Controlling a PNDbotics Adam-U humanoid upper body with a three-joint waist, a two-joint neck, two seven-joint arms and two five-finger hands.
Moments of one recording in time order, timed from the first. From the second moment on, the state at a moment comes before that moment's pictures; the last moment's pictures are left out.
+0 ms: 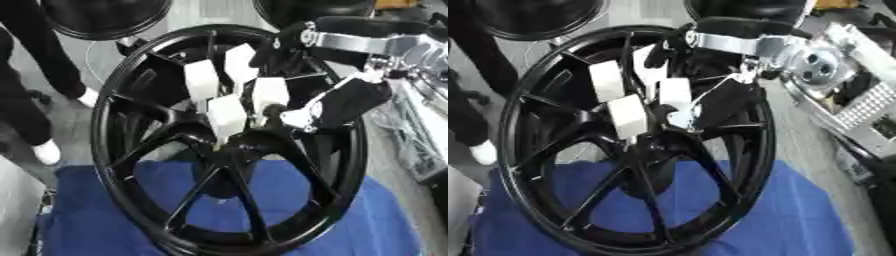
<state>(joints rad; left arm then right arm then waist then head) -0.16 0.55 0.19 -1.75 0.27 0.07 0.53 -0.97 -0.68 0.59 -1.89 0.14 0.46 0.55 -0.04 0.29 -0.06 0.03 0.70</state>
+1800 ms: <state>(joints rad) -0.14 0.54 0.19 -1.76 0.27 0.06 0.53 -0.96 -0.65 0.60 -1.73 0.21 0.37 0.57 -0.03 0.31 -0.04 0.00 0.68</state>
